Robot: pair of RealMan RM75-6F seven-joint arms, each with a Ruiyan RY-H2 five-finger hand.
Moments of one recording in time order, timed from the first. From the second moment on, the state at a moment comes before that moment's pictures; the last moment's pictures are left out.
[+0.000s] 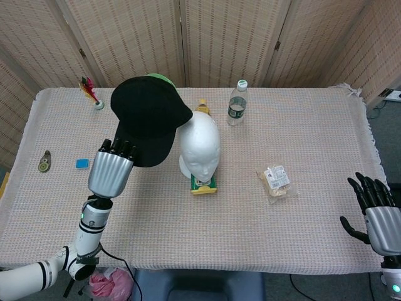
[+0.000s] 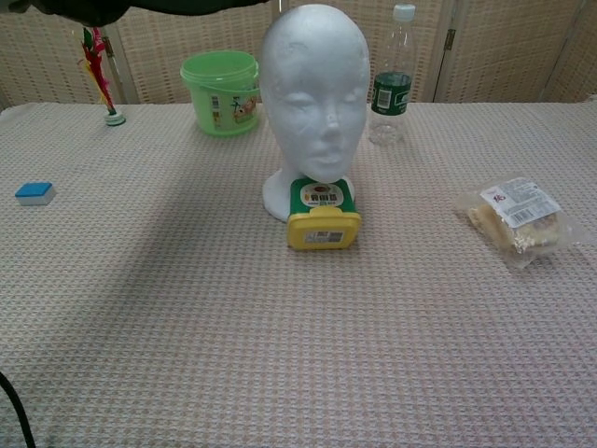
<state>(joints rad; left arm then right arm) -0.65 -1.56 -0.33 -1.51 1.63 1.51 0.84 0.03 -1.04 0.05 -1.68 -1.58 1.55 0.01</state>
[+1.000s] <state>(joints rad) -0.75 -1.69 -0.34 -1.52 1.58 1.44 1.00 0.03 -0.99 0.04 -1.65 -1.62 1.58 0.13</state>
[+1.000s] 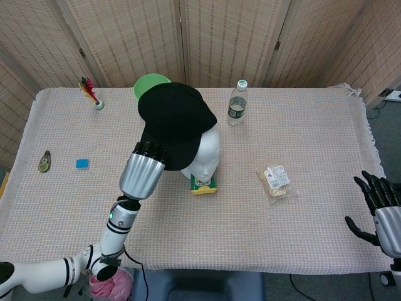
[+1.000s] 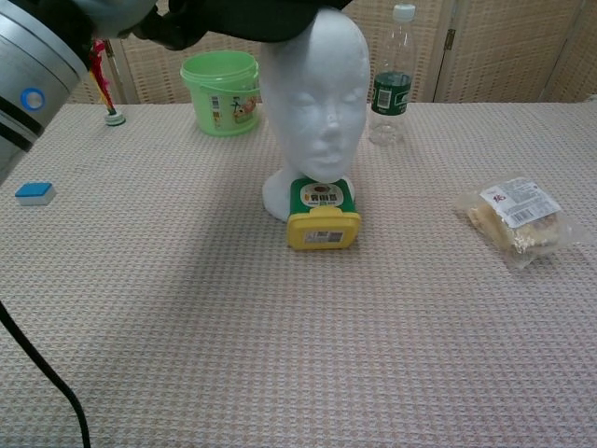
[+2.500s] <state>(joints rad) -0.76 -1.88 -0.29 -1.52 1.46 1.42 1.22 0.04 -0.98 0.04 -1.65 -1.63 1.58 0.15</state>
